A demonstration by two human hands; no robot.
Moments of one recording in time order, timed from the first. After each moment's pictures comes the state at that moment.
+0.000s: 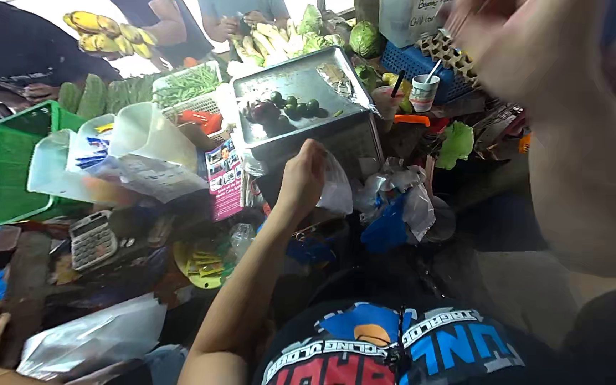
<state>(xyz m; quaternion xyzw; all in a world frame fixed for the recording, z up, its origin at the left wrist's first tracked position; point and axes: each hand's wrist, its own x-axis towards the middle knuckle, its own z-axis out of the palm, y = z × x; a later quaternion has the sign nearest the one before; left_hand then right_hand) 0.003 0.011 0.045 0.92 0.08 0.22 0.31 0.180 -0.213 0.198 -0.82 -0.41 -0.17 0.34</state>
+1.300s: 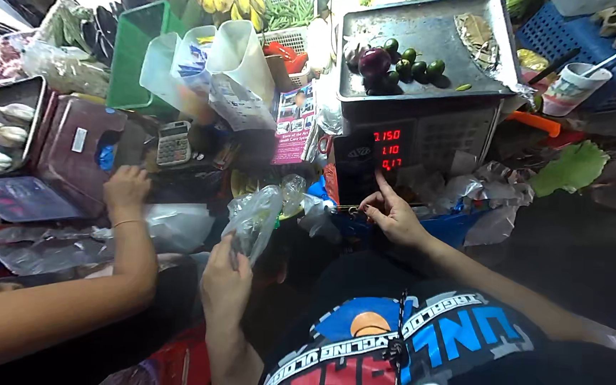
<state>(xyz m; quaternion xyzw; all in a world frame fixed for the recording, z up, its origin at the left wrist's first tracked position) -0.293 0.009 -0.020 0.81 0.54 0.18 0.11 0.029 -0.108 -0.063 -0.63 -0.41 0.42 0.52</state>
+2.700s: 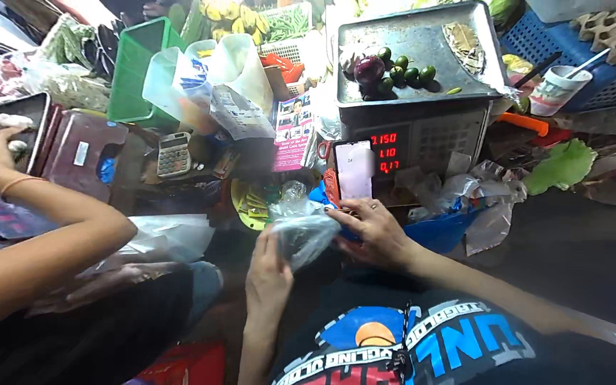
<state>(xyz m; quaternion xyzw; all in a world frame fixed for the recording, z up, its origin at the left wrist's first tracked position) -0.247 -0.011 -0.033 0.88 0.41 0.20 0.13 -0.011 -0.098 -0.044 -0.62 -0.70 0.02 0.37</state>
